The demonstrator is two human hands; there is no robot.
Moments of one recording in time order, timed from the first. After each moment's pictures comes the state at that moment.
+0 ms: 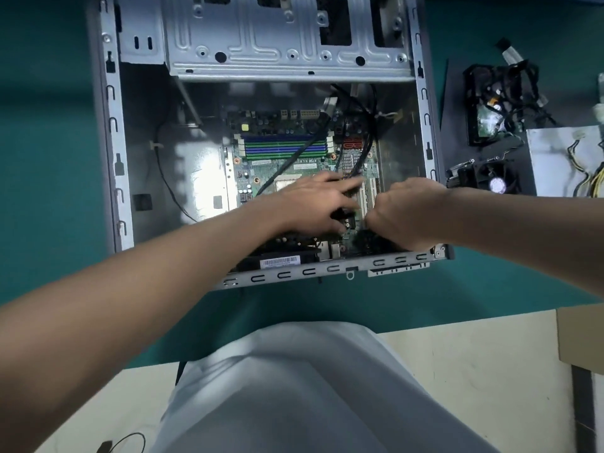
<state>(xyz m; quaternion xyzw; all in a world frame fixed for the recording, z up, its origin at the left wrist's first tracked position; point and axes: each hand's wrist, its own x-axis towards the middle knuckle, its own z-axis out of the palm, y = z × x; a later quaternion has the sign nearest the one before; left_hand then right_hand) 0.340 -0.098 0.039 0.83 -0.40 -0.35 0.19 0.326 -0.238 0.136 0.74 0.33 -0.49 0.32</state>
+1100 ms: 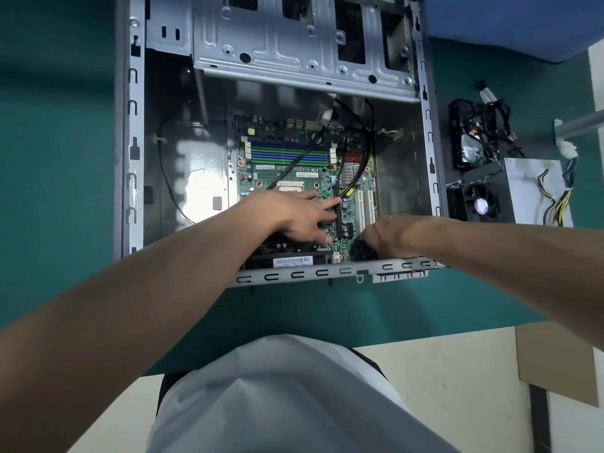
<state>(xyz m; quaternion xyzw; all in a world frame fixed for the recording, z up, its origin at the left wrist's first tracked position) 0.342 -0.075 0.043 0.79 -0.36 -0.48 0.13 0.311 -0.225 0.111 0.77 0.13 -0.58 0.23</state>
